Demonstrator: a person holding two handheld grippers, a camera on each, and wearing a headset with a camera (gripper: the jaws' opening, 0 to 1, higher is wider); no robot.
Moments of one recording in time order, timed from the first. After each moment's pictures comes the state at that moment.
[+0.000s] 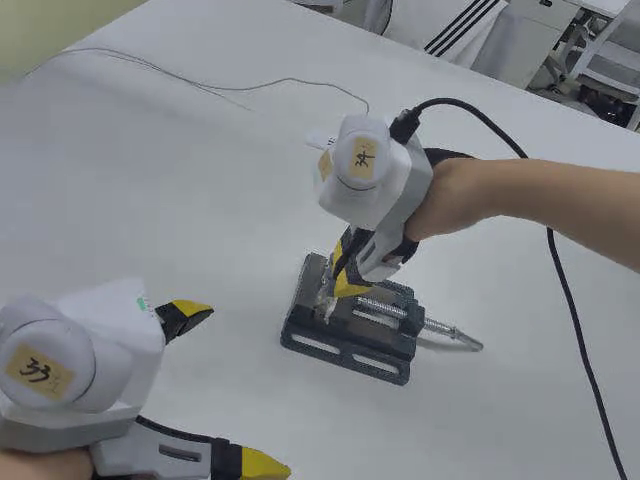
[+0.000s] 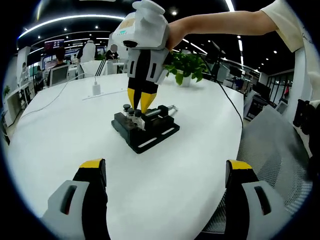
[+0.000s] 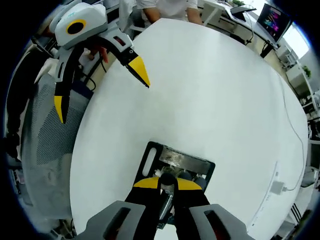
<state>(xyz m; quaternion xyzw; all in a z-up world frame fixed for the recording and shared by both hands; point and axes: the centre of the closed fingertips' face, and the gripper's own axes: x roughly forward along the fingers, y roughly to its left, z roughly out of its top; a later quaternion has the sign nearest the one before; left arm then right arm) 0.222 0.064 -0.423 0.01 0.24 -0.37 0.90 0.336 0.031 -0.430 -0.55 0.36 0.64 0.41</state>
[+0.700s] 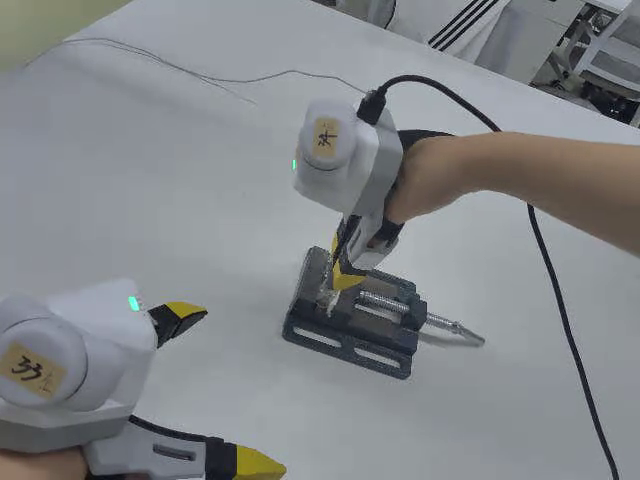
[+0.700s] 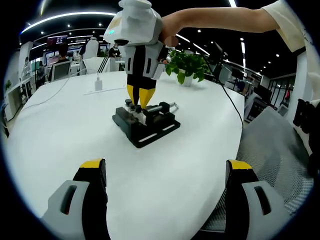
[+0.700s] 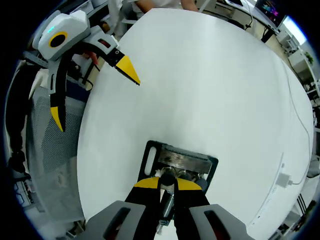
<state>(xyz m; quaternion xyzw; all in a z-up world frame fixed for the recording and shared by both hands) 0.218 0.068 -0.430 -0.01 0.25 -0.36 0.90 0.336 0.035 -0.432 -0.55 0.43 0.60 0.40</state>
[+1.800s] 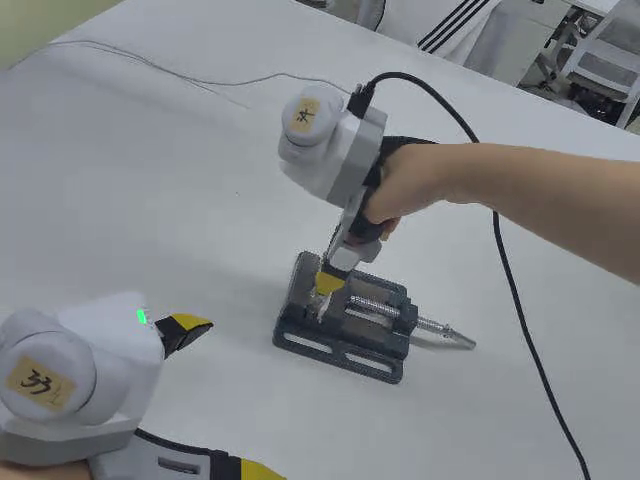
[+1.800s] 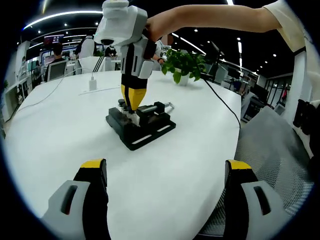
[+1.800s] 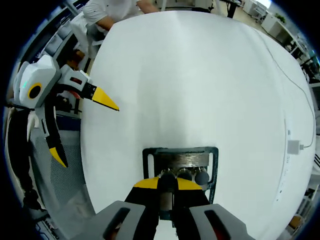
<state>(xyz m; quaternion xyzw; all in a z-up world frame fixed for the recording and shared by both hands) 0.218 0.057 -0.431 -0.01 0.25 -0.38 0.89 0.333 0.036 -0.433 -0.47 0.49 0.55 0.48</state>
